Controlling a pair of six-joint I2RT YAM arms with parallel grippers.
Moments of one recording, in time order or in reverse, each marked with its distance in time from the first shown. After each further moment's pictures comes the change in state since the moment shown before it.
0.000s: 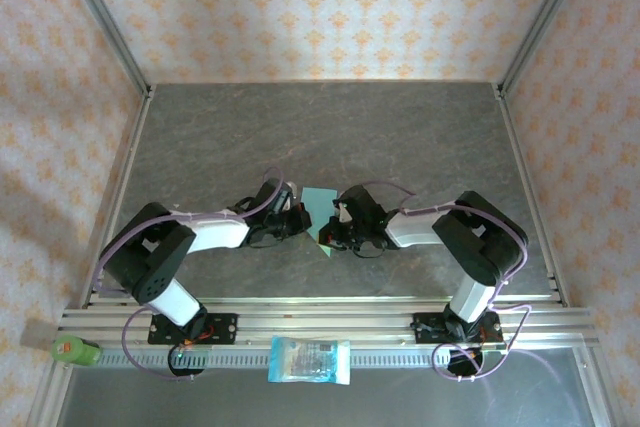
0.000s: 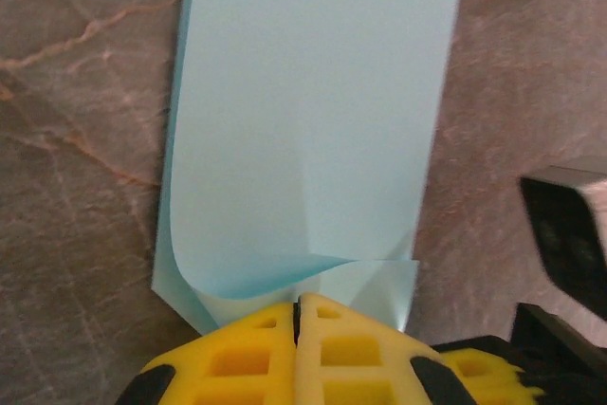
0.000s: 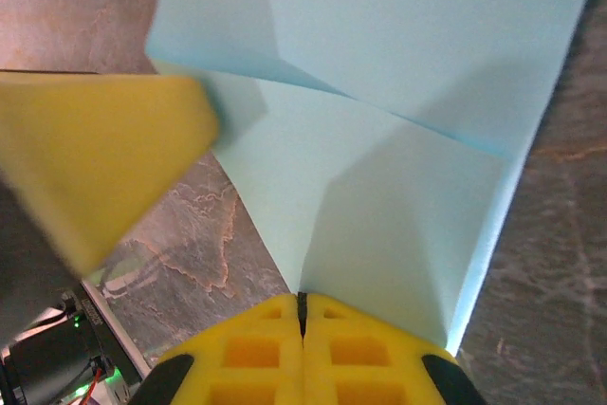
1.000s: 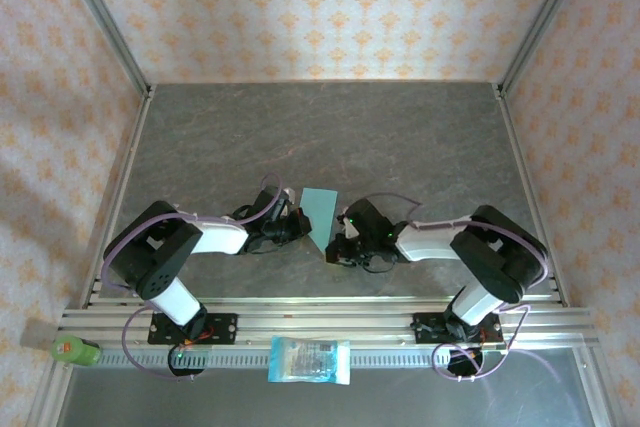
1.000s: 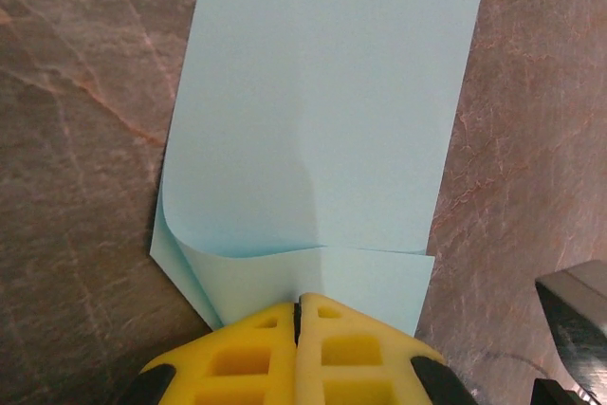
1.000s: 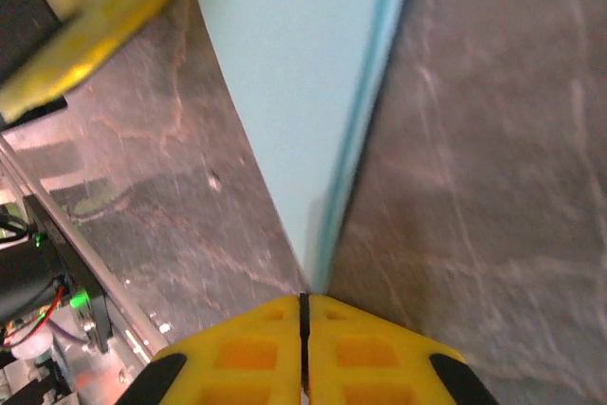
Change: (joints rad) left arm 0.000 0.045 -0.085 0.156 0.023 -0.066; right arm 0.056 -0.146 -0.127 -0.071 -0.023 -0.032
